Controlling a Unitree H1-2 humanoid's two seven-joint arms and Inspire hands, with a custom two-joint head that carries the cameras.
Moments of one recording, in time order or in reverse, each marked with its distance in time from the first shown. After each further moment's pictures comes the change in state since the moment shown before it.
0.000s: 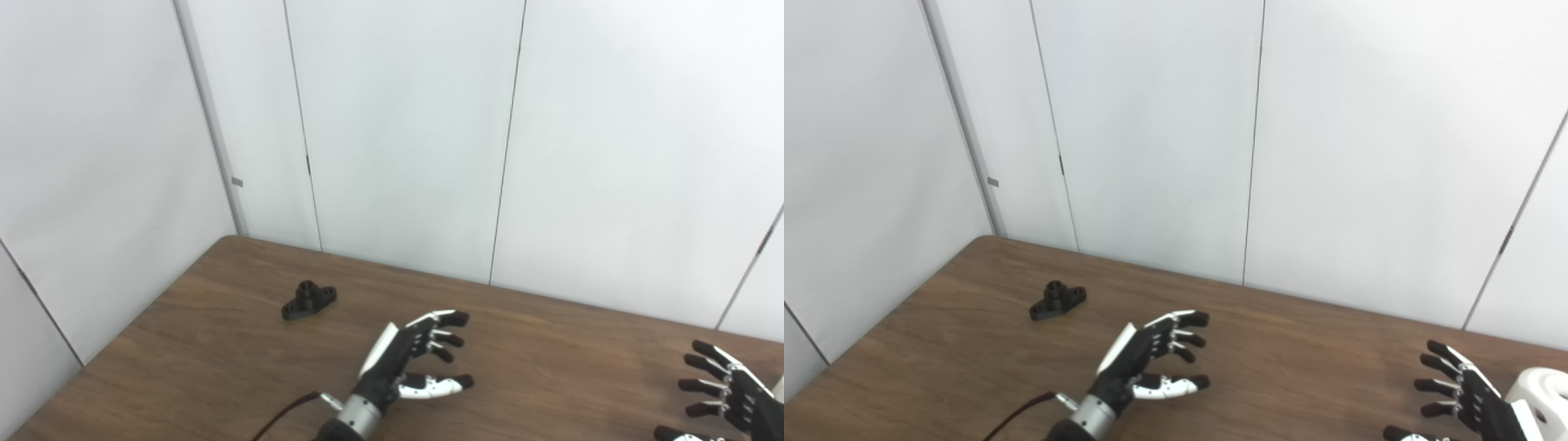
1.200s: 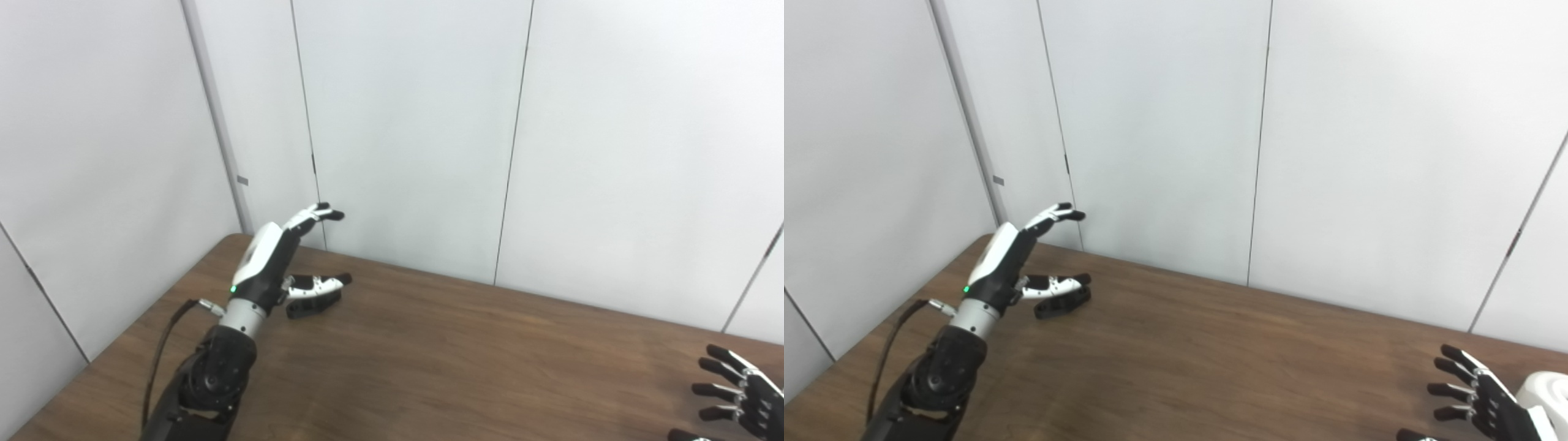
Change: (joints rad) left arm -0.061 0.336 0.192 -0.252 0.329 0.294 0.091; right arm 0.005 -0.015 -0.025 0.002 0.020 0.003 0.006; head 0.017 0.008
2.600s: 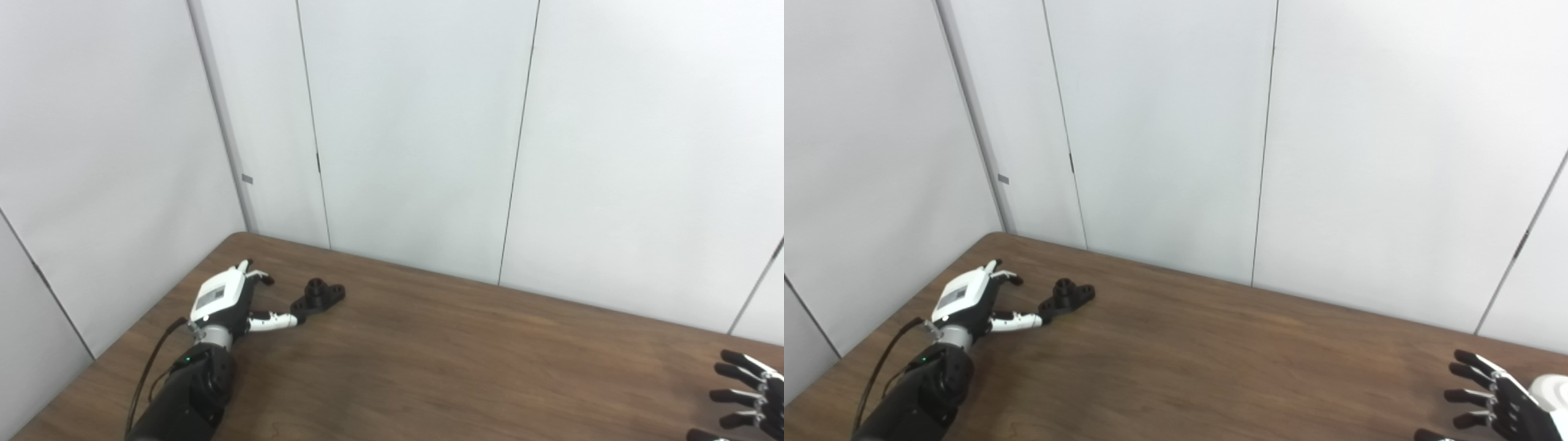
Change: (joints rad) left arm -0.028 0.095 -0.148 0.413 0.210 0.278 0.085; right arm -0.002 -0.035 -0.010 -0.017 0.001 0.027 0.006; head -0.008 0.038
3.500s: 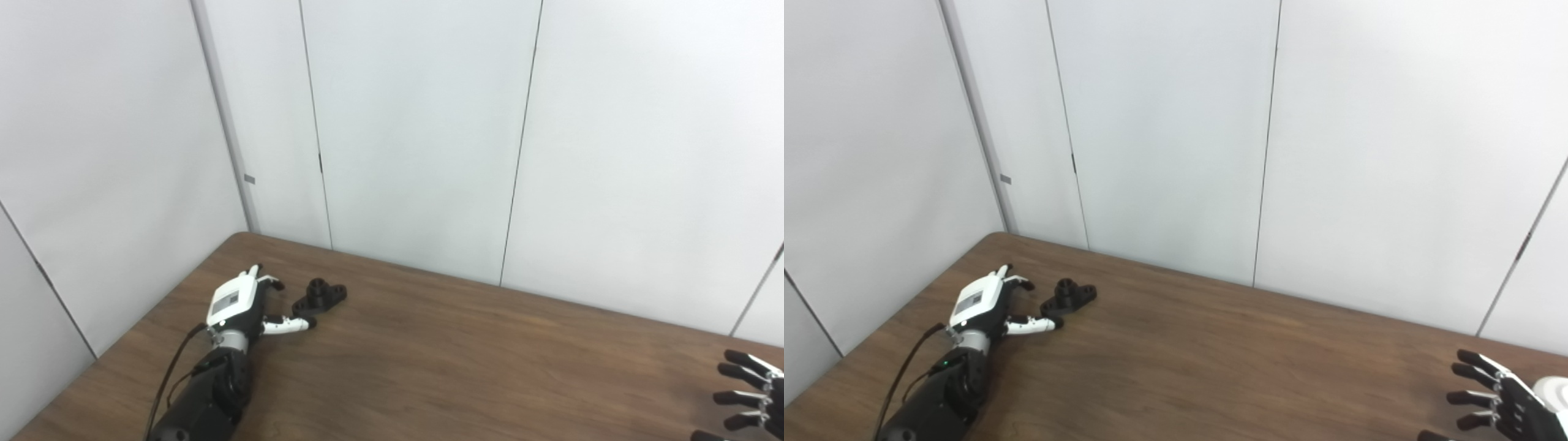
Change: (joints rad) left arm -0.072 -0.036 -0.060 0.174 -0.049 -0.099 0.167; right arm 0.016 -0.002 -0.002 -0.036 0.010 0.008 0.002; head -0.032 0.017
